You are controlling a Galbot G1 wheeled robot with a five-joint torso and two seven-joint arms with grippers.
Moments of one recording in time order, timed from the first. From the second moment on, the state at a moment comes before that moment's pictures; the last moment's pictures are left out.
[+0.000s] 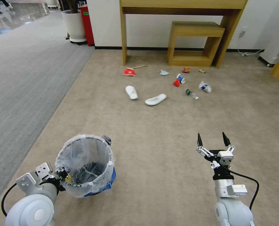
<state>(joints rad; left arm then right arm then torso) 1.55 -1.40 -0.78 -2.30 -0.94 0.73 -0.69 -1.49 1.41 0.67 1.91 0.13 0.41 -0.07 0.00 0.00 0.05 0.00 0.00</state>
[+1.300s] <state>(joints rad) 1.58 -1.44 -0.76 -2.33 -0.89 0.74 -0.66 -1.50 1.40 0.67 1.92 0.14 0.42 -0.09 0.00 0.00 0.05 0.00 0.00</state>
